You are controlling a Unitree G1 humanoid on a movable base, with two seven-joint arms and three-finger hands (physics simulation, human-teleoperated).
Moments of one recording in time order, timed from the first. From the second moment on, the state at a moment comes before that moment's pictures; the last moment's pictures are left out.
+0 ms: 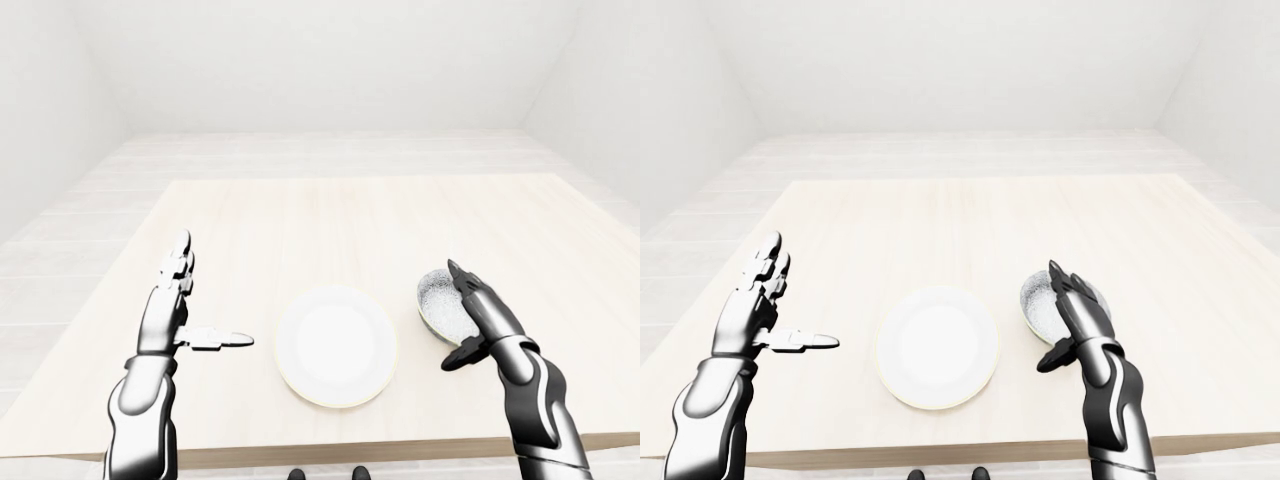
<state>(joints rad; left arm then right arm) 0.07 0.11 0.30 -0.32 0.11 0.09 -0.28 0.02 -0.22 -0.24 -0.12 -0.84 0.09 0.39</state>
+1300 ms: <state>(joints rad) 0.08 0.10 0.30 -0.31 0.11 0.09 -0.29 0.02 -0.23 -0.20 -0.09 -1.15 0.09 0.50</state>
